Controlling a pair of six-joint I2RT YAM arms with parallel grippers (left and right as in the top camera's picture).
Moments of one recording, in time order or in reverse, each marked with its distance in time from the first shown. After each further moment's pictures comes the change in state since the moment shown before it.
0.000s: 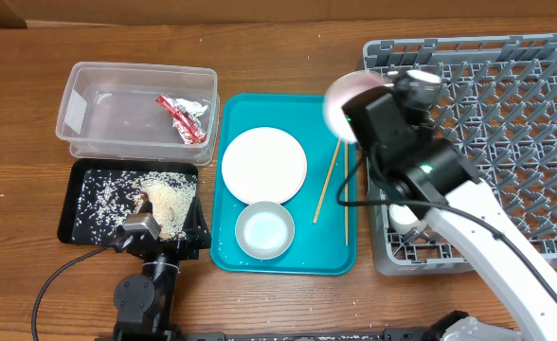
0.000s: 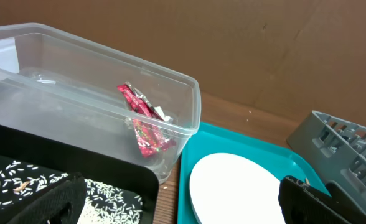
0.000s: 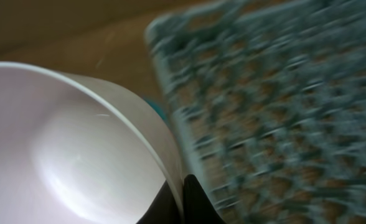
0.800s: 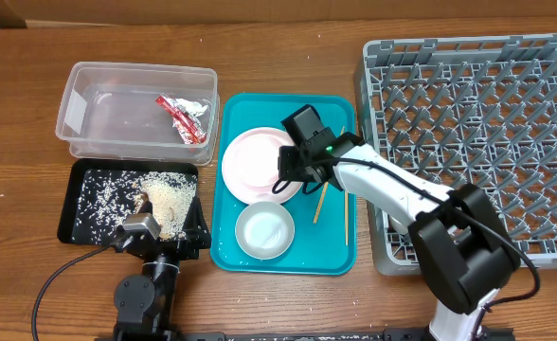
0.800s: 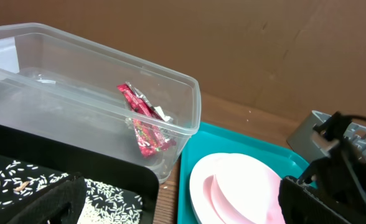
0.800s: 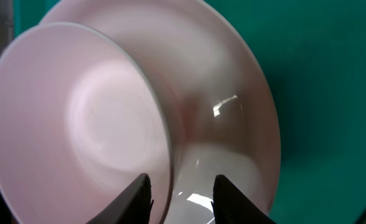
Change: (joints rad) left arm 0.000 0.000 0.000 0.000 0.000 0.000; right arm 0.056 0.520 -0.077 0.407 -0.761 -0.097
